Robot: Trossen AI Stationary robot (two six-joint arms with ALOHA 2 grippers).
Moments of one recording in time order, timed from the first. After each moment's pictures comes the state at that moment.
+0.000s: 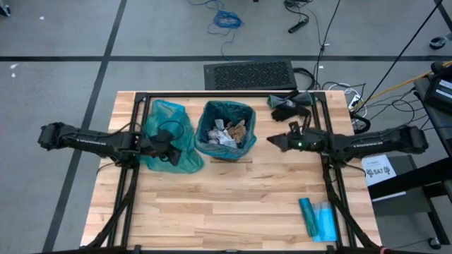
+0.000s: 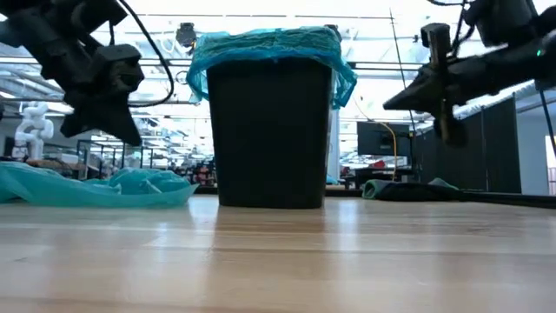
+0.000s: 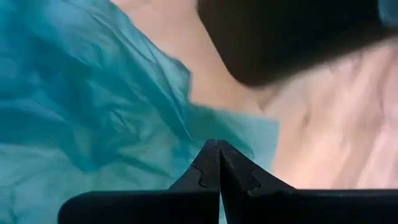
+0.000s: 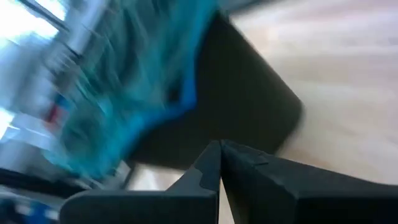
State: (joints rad) left arm -0.03 0.77 0.41 -0.46 -0.20 -0.92; right arm -0.11 0.81 0.20 0.37 0.16 1.03
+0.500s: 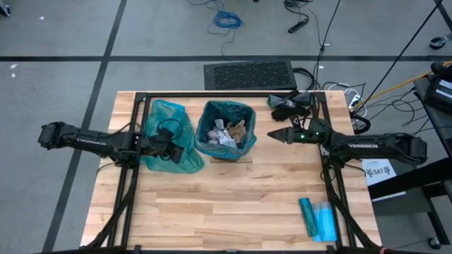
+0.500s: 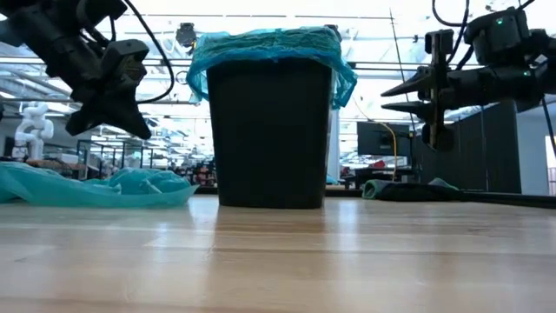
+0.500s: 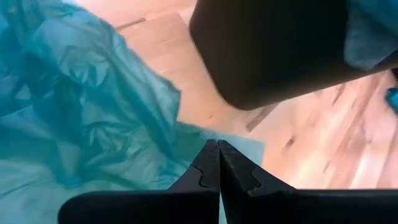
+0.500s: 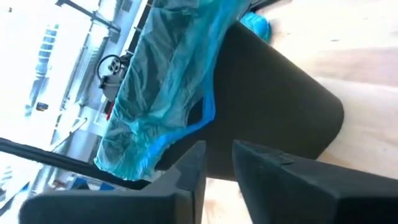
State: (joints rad) left arm -0.04 0.77 0.41 -0.39 -0.25 -0.96; right arm -0.39 0.87 0.13 0.64 -0.27 1.09
